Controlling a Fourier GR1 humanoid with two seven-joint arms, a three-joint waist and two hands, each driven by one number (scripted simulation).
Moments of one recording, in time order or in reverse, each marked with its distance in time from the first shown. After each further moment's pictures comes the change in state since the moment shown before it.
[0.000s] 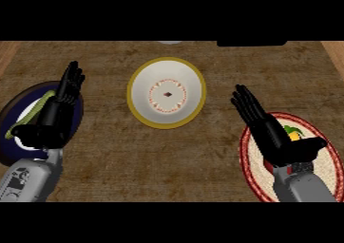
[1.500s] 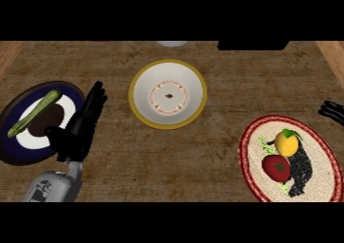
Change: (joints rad) left arm 0.079 -0.121 -0.042 -0.013 -0.022 -0.023 0.141; right arm 0.156 -0.549 -0.278 0.012 -0.012 0.576 -0.351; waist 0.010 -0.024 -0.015
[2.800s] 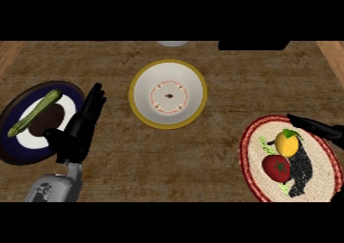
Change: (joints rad) left arm 0.025 -0.058 0.067 -0.002 -0.064 -0.069 -0.002; right arm -0.107 0.096 0.061 0.179 0.347 0.172 0.101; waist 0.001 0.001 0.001
